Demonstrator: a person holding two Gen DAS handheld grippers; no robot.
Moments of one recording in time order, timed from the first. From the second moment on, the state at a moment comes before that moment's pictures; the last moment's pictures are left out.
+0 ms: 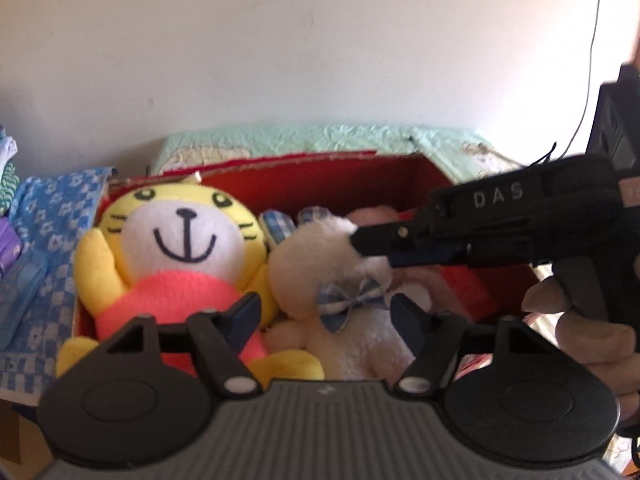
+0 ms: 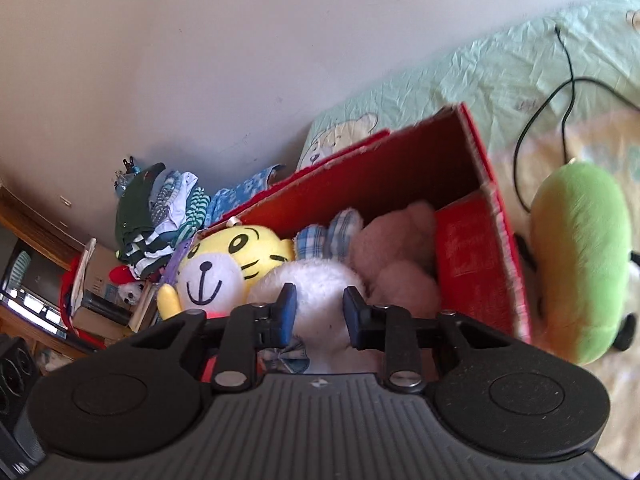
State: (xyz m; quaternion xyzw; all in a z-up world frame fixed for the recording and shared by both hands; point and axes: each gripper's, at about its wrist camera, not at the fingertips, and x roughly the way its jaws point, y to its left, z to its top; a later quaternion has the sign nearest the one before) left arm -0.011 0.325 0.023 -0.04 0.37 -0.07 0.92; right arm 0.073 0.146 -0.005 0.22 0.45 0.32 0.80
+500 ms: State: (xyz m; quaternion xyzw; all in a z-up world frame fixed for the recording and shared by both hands) left arm 0.000 0.317 0.024 -0.02 0.40 -0.03 0.91; right arm 0.065 0.139 0.004 0.21 0.43 0.32 0.82
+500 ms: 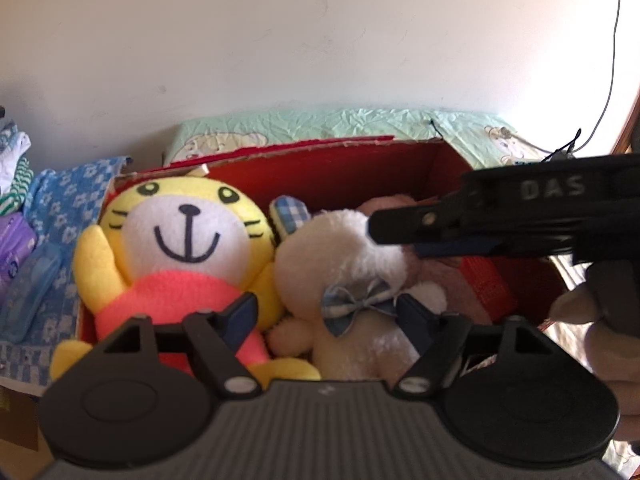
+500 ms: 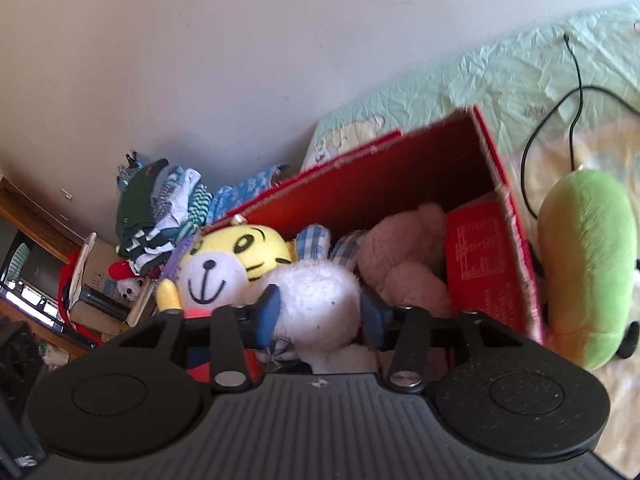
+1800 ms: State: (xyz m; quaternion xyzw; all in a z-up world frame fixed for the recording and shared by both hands) left arm -0.031 0.197 0.060 -0.04 0.37 -0.06 0.92; right arm 0.075 -0.002 -0.032 0.19 0.44 0.23 0.84
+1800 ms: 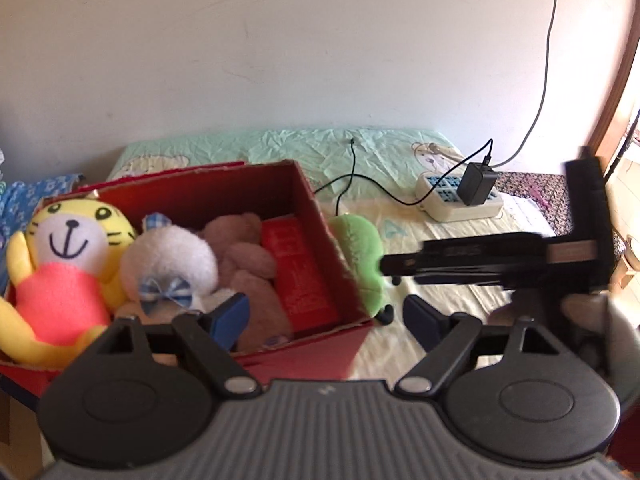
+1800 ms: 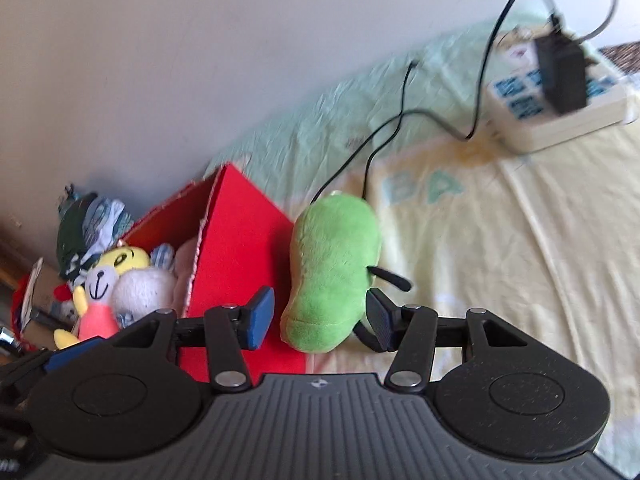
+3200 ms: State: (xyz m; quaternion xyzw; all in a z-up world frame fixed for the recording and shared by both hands) left arm -0.016 0.111 0.047 0.01 0.38 -0.08 0.92; right arm 0.129 -0.008 -0.042 0.10 0.45 0.32 0.83
